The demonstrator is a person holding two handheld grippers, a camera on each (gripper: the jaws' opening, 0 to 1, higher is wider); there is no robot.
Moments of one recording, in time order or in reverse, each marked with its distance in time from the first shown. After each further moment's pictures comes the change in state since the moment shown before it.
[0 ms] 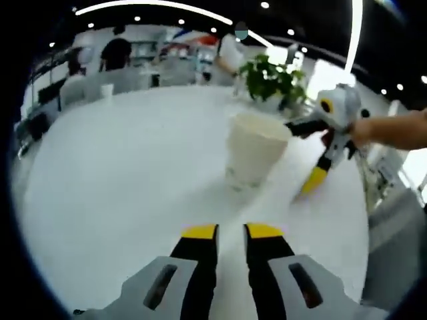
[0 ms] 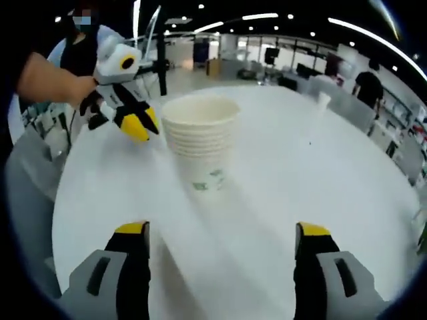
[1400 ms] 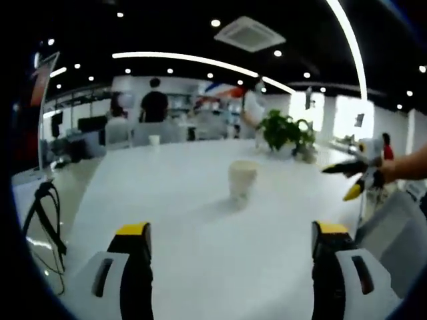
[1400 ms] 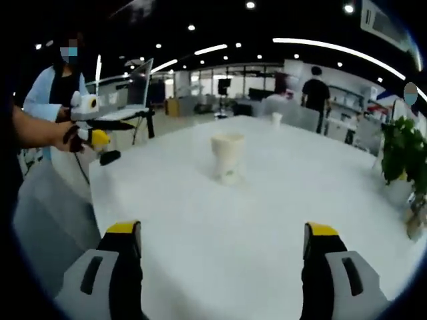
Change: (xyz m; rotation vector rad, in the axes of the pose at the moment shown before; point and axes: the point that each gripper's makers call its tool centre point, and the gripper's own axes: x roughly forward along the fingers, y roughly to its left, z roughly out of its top) left arm -0.156 -0.049 -0.022 0.100 -0.315 0.229; right arm -0.132 0.094 -0.040 0.164 -0.214 -0.227
